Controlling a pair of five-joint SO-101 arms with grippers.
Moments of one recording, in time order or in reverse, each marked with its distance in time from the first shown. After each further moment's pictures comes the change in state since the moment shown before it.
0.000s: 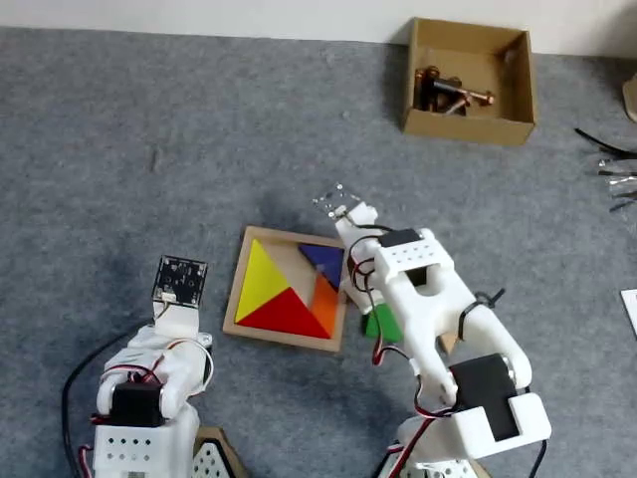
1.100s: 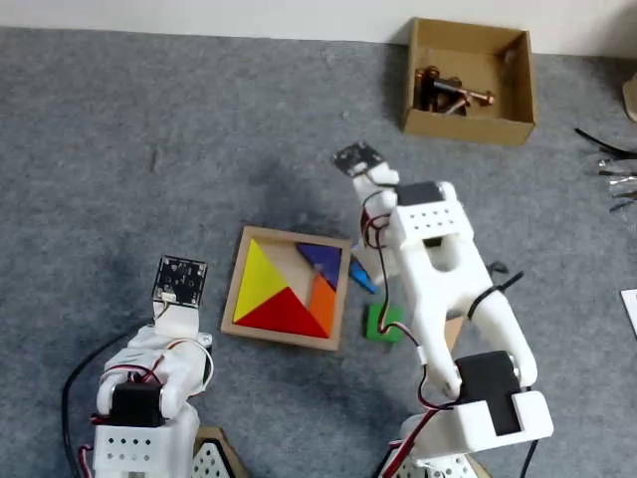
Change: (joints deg) left arm 0.0 0.0 0.0 0.0 0.0; right arm 4.0 0.2 -21.9 25.8 -3.8
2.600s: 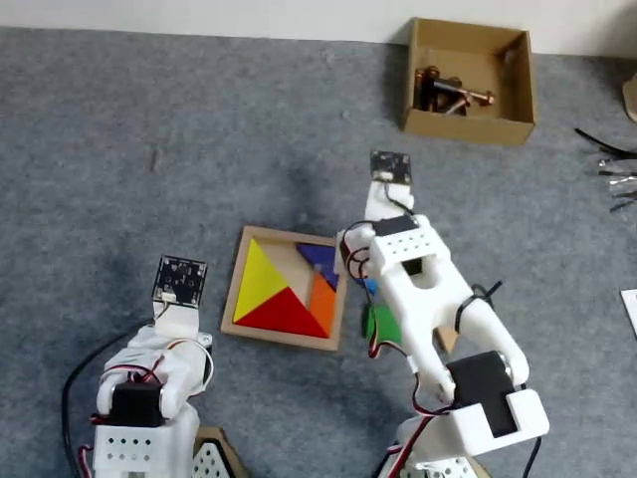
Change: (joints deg) left arm 0.0 0.0 0.0 0.0 0.0; right arm -4.4 0.0 15.6 -26.1 -43.2
